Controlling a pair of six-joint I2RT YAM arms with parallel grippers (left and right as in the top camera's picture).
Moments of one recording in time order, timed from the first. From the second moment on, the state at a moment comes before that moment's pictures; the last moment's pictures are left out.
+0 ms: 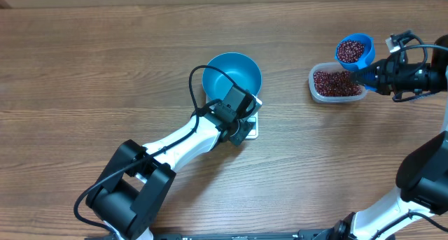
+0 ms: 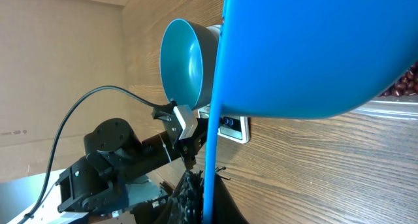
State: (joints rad) left arm -0.67 1.84 1.08 -0.36 0.00 0.06; right arm -0.45 1.91 1.78 -1.62 -0.98 -0.40
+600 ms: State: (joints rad) left arm -0.67 1.83 1.08 -0.34 0.00 0.06; right arm -0.45 1.91 1.78 -1.62 -0.98 -0.40
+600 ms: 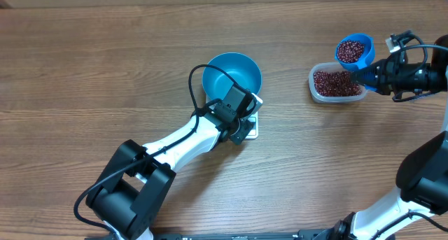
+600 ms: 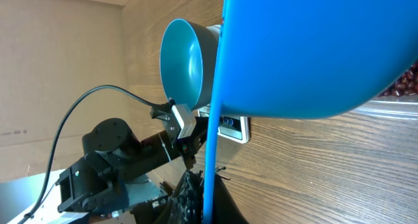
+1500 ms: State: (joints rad) left arm -0.67 1.84 1.08 -0.35 -0.02 0.06; right arm -0.45 1.91 1.78 -1.62 -0.98 -0.40
